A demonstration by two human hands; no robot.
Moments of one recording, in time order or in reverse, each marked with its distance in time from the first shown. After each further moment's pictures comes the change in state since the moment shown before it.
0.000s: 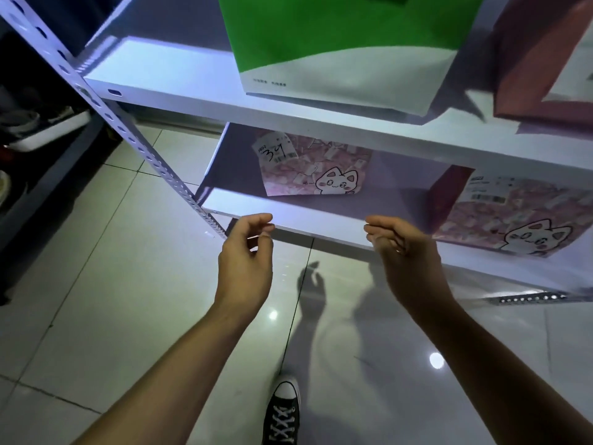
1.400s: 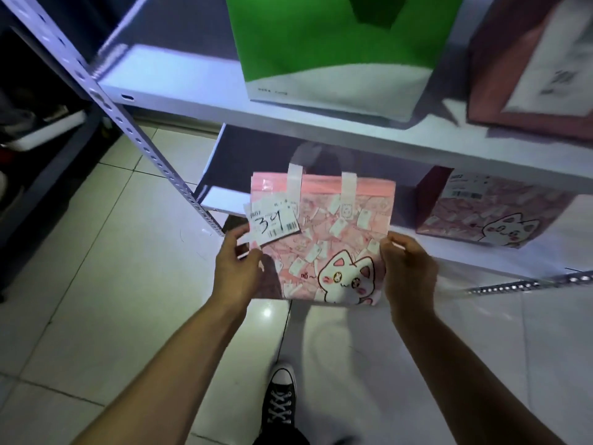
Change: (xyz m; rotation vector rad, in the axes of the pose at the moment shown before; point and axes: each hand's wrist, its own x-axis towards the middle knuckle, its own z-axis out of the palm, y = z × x) left_hand -0.006 -0.022 -0.015 -0.198 -0.033 -0.288; right_hand -0.033 -0.004 0.002 0.078 0.285 0.256
